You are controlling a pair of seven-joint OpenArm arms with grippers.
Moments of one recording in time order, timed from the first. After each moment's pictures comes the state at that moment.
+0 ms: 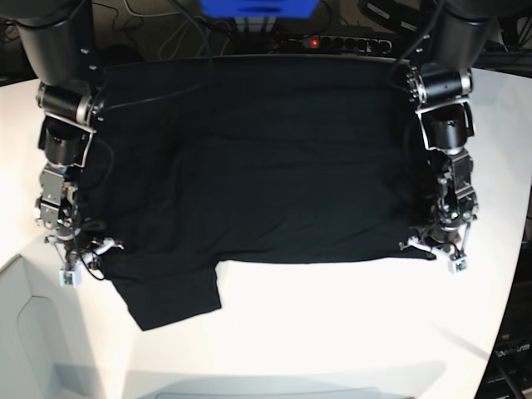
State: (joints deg) left arm -24.6 -18.3 -14.4 44.5 -12.7 -6.7 23.7; right arm 29.3 16.1 19.3 33.9 -4.0 25.1 -13.3
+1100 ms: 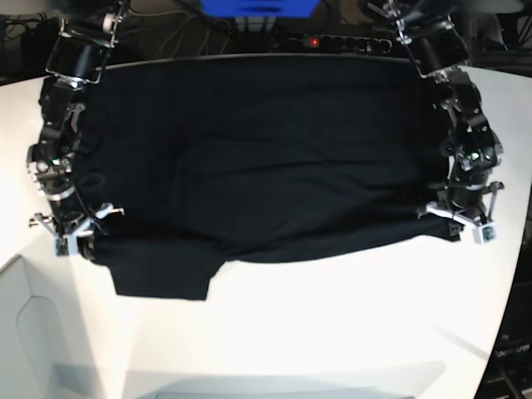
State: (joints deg) left arm -0.1 -13.0 -26.7 95.7 -13.2 -7.3 43.0; right arm 1.3 12.0 21.0 87.7 3.0 25.8 -22.5
